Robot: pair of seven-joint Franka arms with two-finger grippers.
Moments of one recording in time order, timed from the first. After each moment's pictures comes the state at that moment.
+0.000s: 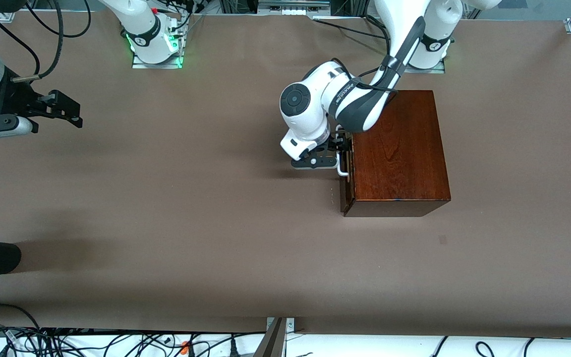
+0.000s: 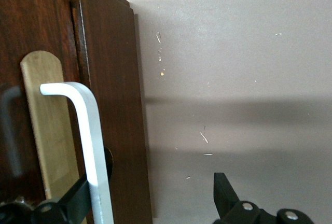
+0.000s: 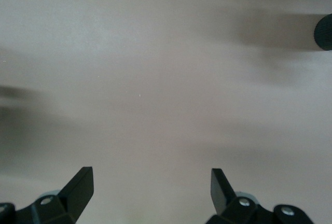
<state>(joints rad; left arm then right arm) -0.71 0.58 -0.04 -1.57 0.17 1.90 -0.78 0.15 0.05 -0.06 -1.55 0.02 1.59 -0.04</state>
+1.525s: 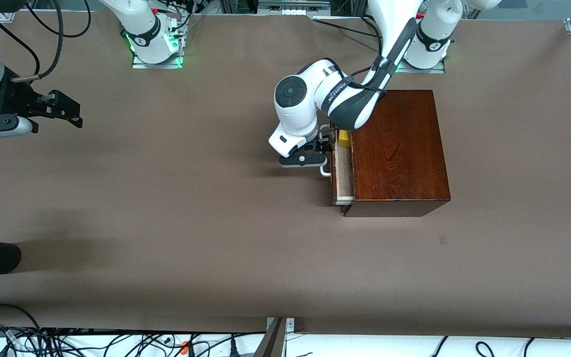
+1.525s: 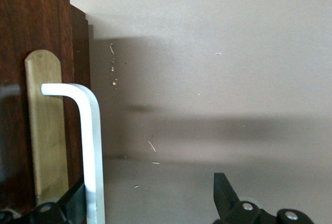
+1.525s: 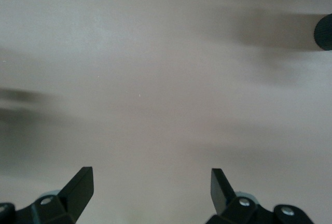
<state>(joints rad) -0.75 0.60 -0.03 -1.56 0.11 2.06 -0.85 0.15 0.05 -0.06 -1.55 0.02 1.59 -0.04</state>
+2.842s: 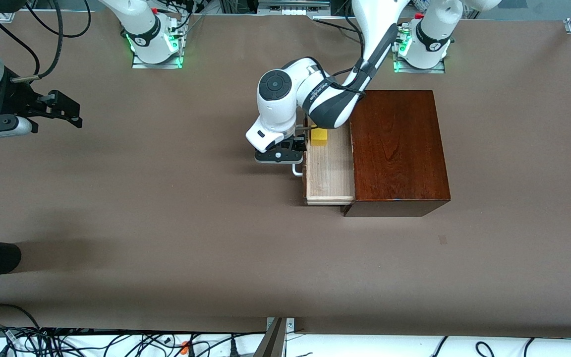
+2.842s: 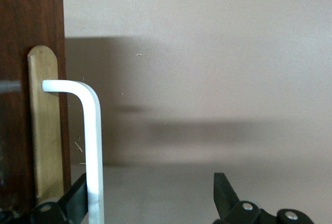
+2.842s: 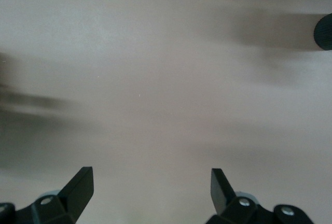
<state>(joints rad) -0.81 0.68 -0.03 -1.43 0.02 2.13 -0.85 0.15 0.05 -0.06 -1.55 0.02 1.59 -0.04</state>
